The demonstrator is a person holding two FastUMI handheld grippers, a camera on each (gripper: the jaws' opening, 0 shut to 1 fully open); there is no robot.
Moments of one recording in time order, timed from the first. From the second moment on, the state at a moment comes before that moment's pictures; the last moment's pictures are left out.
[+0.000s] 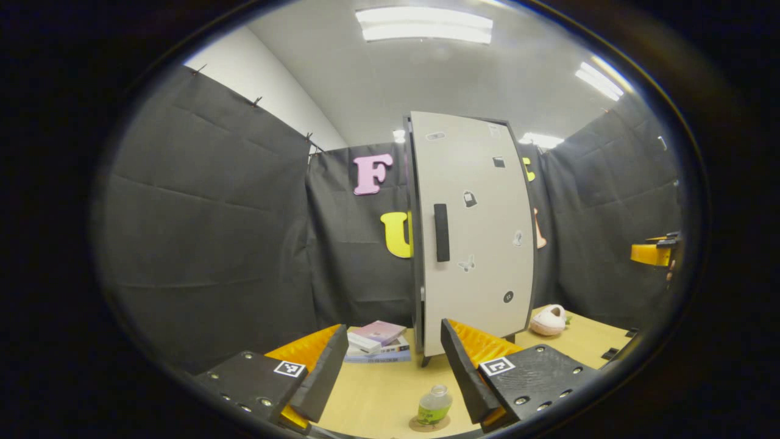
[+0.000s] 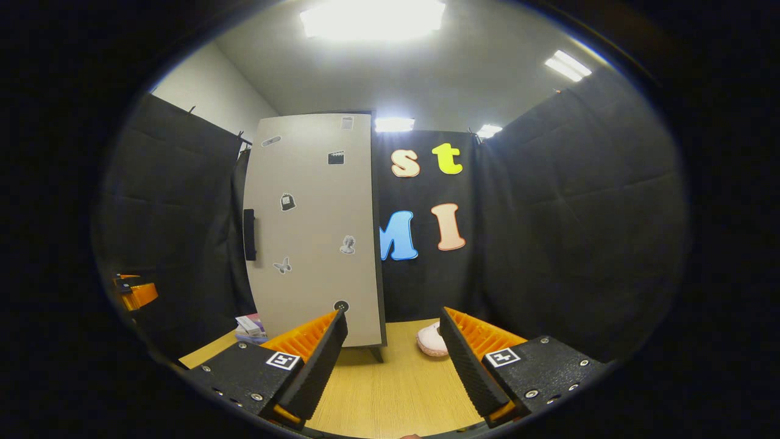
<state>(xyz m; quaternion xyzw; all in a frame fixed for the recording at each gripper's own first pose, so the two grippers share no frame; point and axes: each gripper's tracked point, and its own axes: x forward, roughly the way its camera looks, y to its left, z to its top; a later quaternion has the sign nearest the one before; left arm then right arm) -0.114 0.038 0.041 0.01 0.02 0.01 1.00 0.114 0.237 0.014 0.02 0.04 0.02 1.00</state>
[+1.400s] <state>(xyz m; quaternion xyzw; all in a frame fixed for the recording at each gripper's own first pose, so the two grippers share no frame) -0.107 0.031 0.034 0.01 0.01 0.00 1.00 0.118 0.231 0.016 0.01 0.04 0.01 1.00</state>
